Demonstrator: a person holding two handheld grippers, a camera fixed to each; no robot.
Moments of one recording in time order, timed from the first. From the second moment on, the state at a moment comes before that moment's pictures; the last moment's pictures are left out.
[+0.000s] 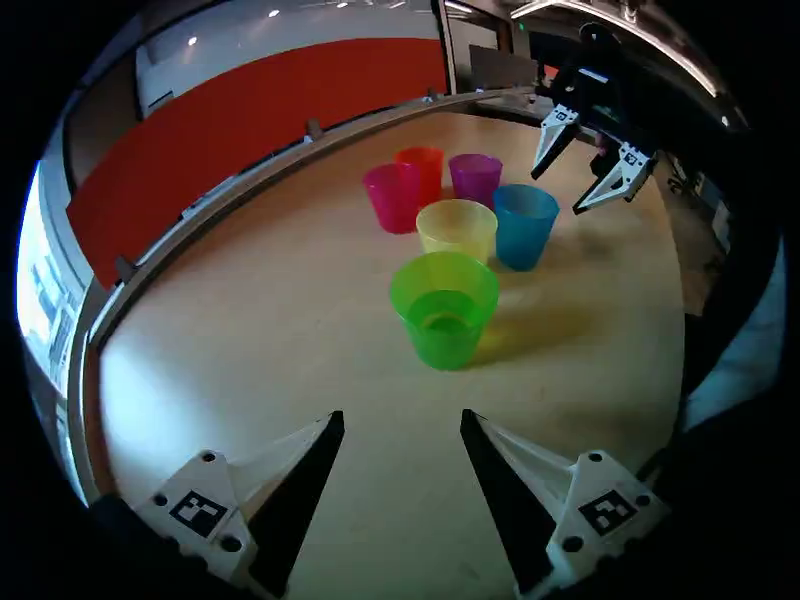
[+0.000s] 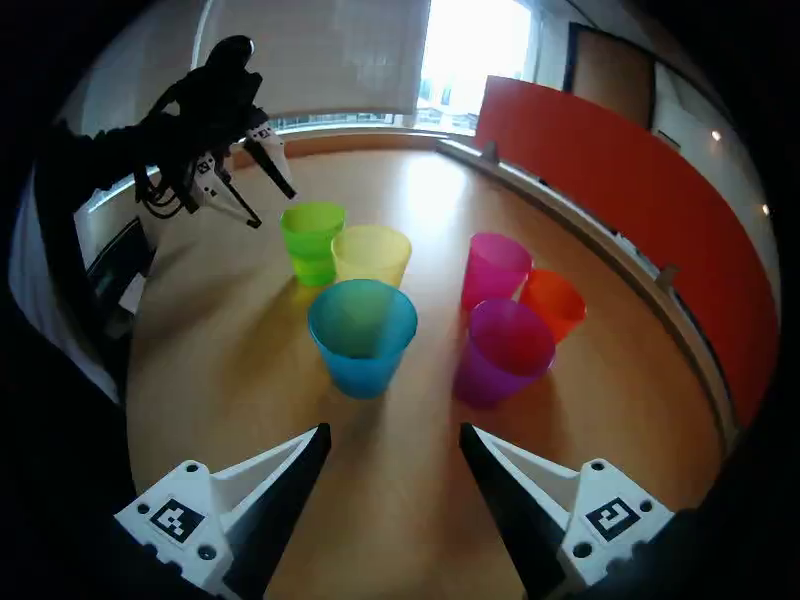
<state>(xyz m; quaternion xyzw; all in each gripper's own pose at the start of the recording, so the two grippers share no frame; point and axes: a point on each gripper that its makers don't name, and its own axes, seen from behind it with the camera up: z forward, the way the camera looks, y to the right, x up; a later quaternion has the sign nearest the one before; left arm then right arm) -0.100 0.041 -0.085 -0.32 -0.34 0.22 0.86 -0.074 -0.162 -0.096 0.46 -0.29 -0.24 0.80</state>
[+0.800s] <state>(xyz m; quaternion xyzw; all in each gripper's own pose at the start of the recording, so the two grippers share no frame) -0.039 0.013 -0.060 -0.19 -0.23 0.13 0.94 -0.019 -0.140 -0.073 0.34 -0.21 -0.14 0.90</state>
